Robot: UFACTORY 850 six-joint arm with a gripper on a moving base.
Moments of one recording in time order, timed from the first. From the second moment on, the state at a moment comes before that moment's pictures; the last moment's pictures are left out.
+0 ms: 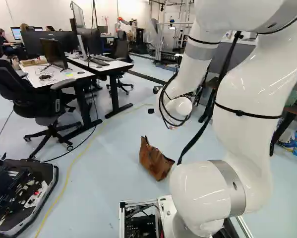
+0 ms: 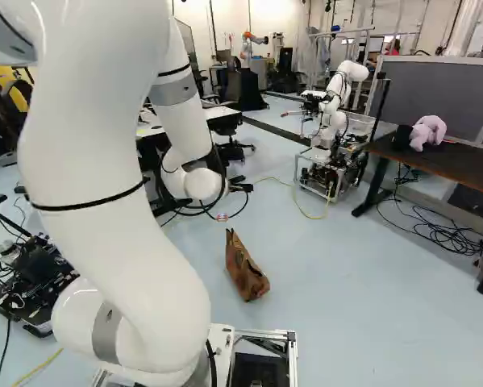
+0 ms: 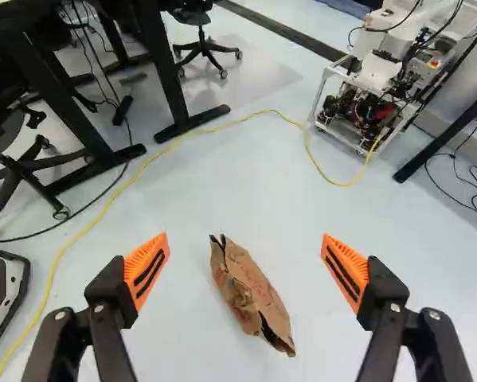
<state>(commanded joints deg) -2.4 -13.5 -28.9 -4.8 36.3 0.0</state>
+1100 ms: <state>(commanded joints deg) -2.9 -35.3 -48.5 -8.5 25.1 0.0</state>
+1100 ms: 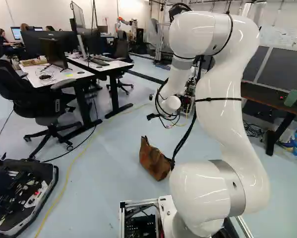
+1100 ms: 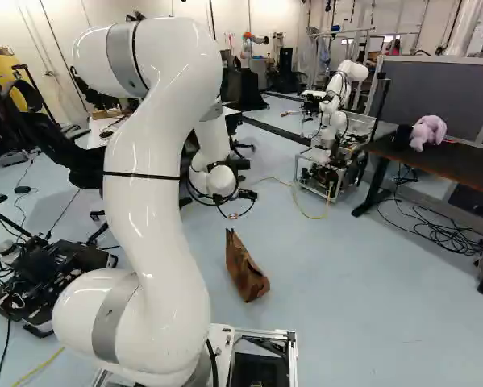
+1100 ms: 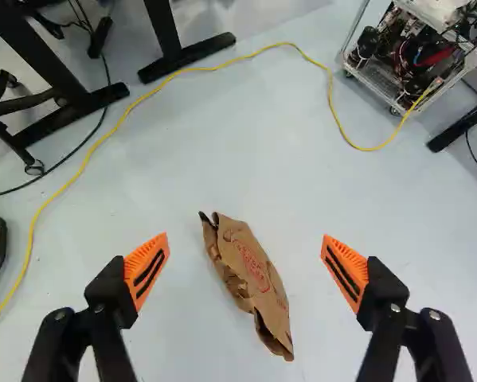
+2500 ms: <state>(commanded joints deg) -0.3 -56.0 -68.0 -8.5 4.8 -8.5</state>
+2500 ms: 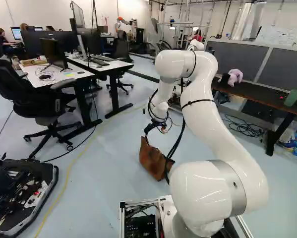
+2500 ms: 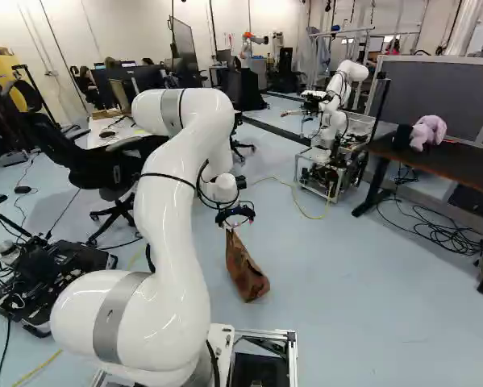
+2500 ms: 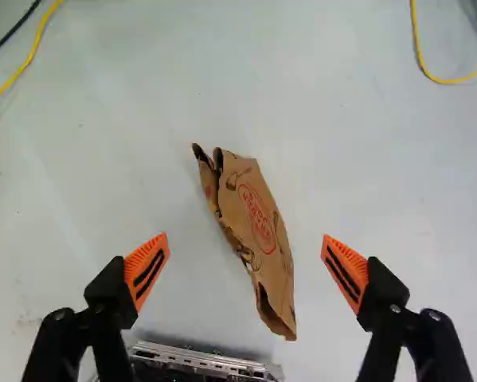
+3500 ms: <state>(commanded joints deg) -0.3 -66.4 -75.4 -8.5 2.6 -27.1</state>
